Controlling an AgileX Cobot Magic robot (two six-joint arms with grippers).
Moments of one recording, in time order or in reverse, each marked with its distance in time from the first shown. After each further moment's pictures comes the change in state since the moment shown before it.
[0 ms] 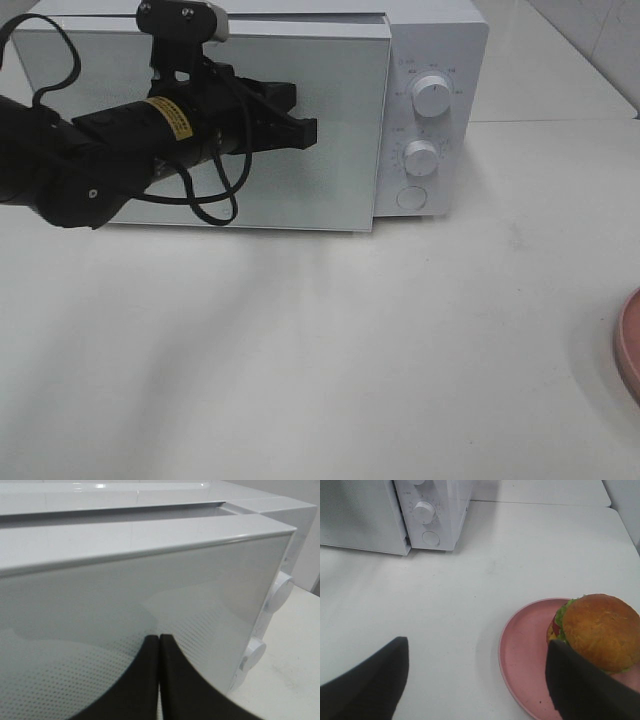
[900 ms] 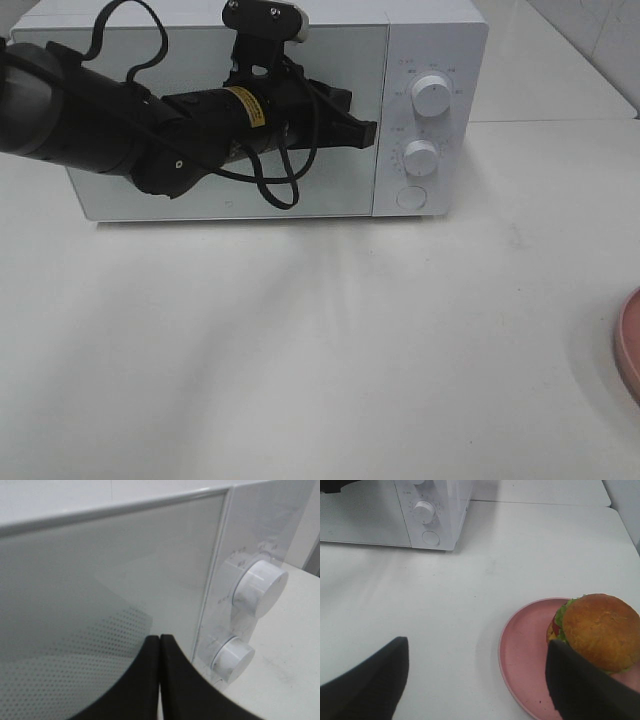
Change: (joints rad) left arm -0.043 0.143 -0.247 0.035 0.188 0.001; right arm 0.000 0.000 0.000 0.001 0.000 0.000
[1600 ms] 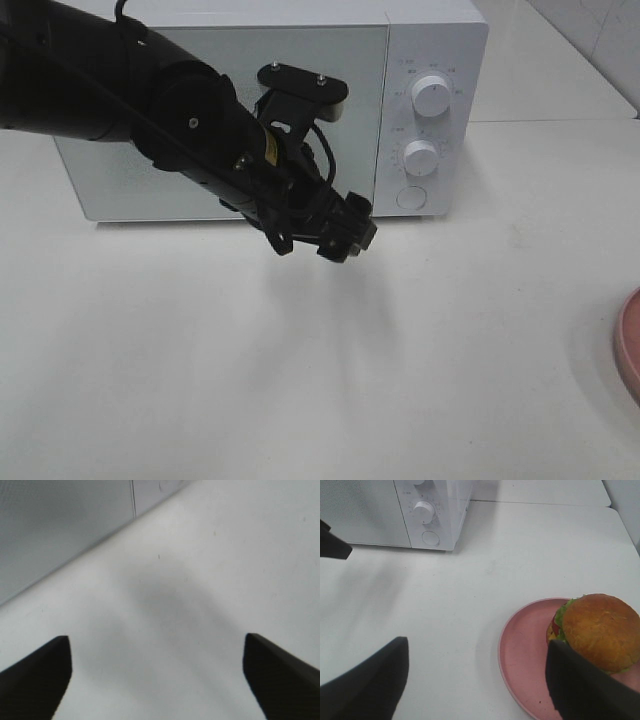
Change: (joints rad) left arm -0.152 -0.154 -0.011 -0.060 0.841 0.000; right arm 0.000 0.000 0.000 0.000 0.000 0.000
